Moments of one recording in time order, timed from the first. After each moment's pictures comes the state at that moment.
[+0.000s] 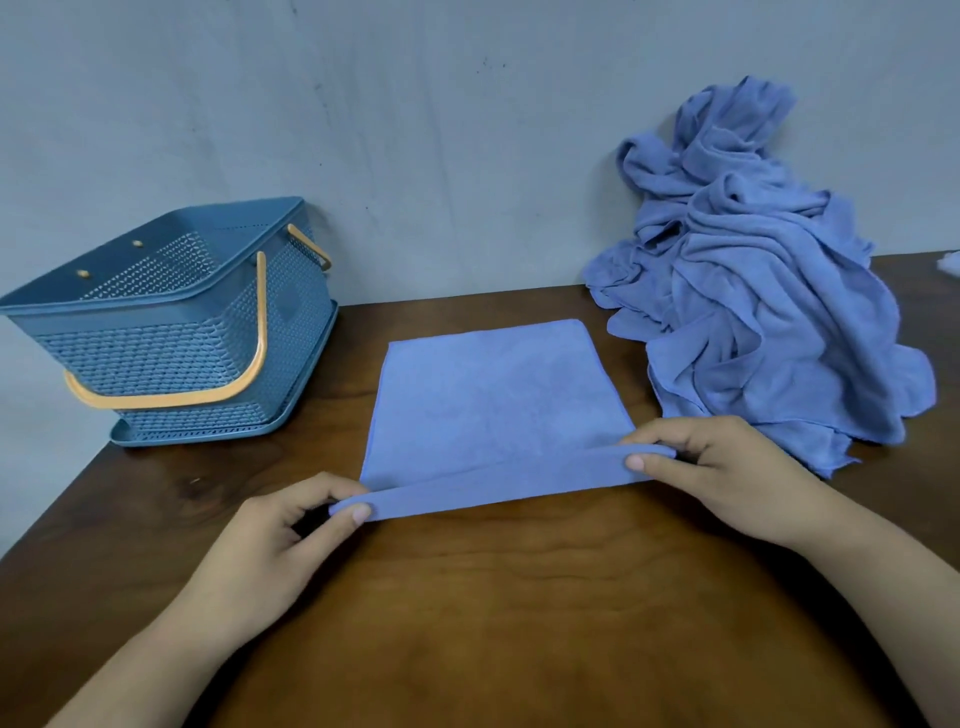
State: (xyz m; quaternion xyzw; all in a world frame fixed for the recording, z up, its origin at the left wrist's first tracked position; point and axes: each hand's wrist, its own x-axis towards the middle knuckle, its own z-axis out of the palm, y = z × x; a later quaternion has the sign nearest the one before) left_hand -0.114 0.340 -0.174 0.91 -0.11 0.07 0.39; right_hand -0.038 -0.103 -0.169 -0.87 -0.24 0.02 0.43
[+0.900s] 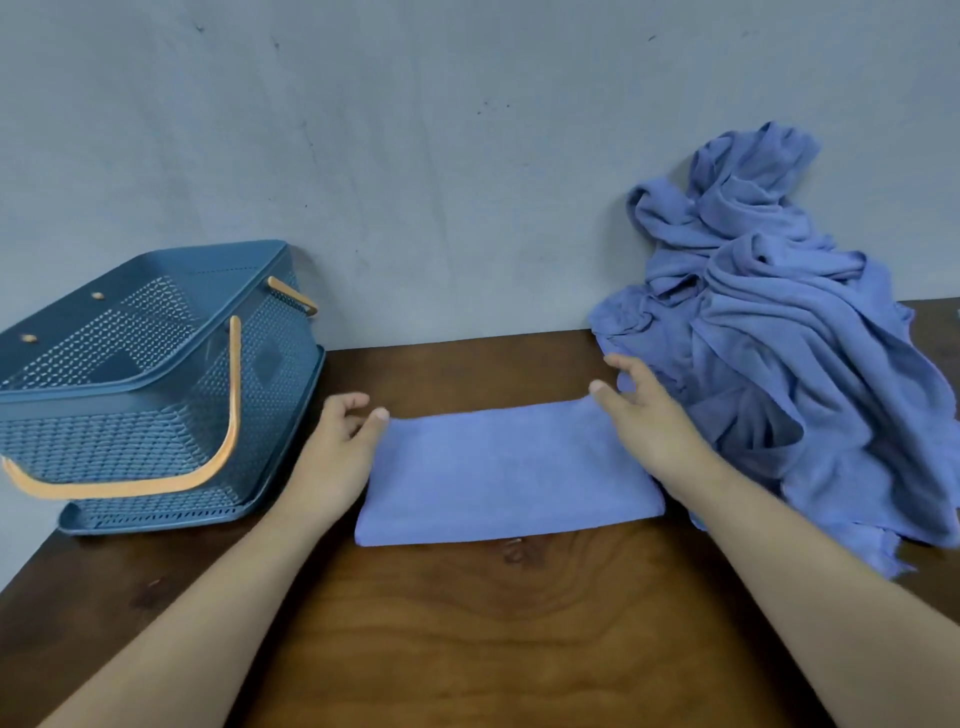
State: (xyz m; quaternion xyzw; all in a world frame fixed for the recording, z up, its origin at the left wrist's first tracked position) left_hand 0.083 0.320 -0.171 0.85 0.06 0.11 0.51; right_hand 0.107 -0.038 -0.154 -0.84 0.01 -0.04 0.55
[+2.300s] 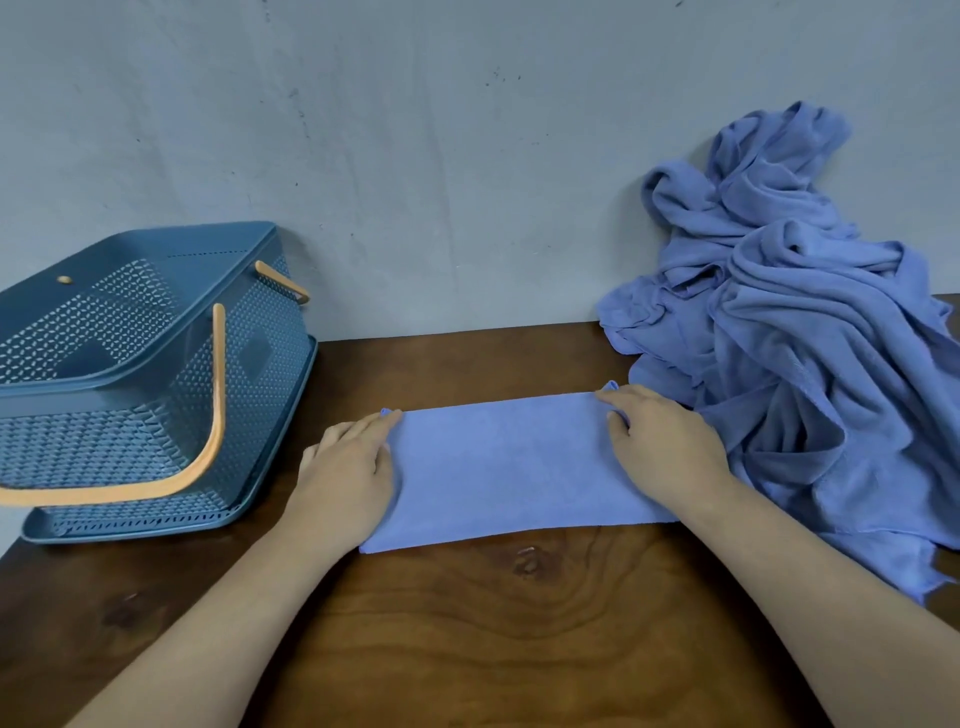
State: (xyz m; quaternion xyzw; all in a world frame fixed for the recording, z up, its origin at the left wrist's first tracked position) left_hand 0.076 0.313 -0.184 0.98 0.01 0.05 0.20; right_hand 0.103 -0.031 -0.173 -0.98 -0.03 -0.12 0.16
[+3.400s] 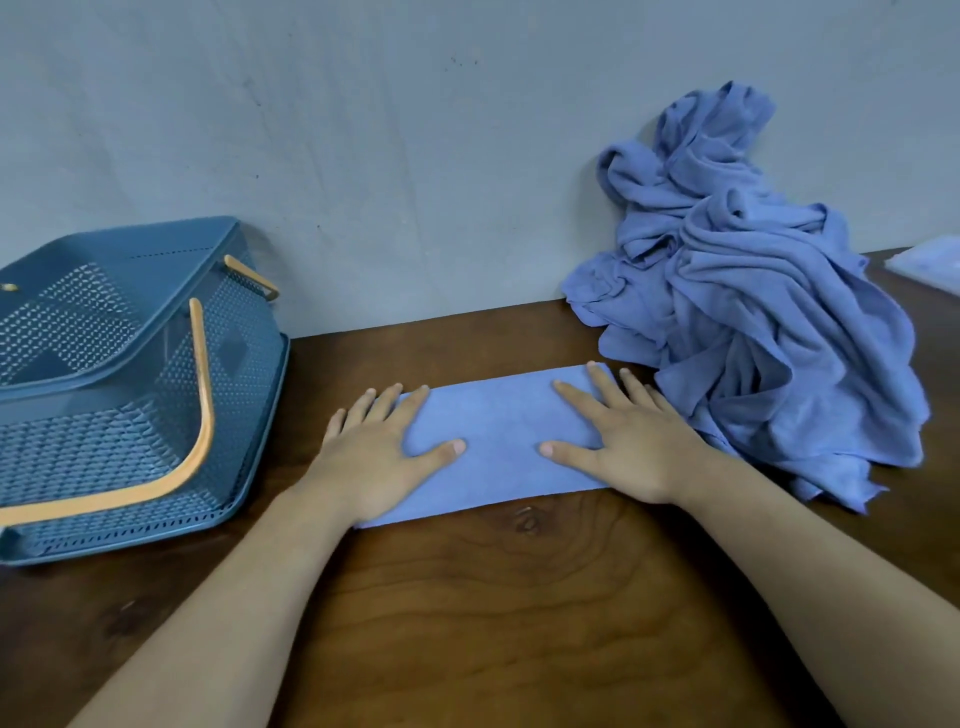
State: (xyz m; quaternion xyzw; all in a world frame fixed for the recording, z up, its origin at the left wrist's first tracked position) left_hand 0.093 0.300 -0.182 0.99 -0.10 -0.04 0.12; right_hand 0.068 -0.027 -0.181 -0.99 -0.07 0.05 0.10
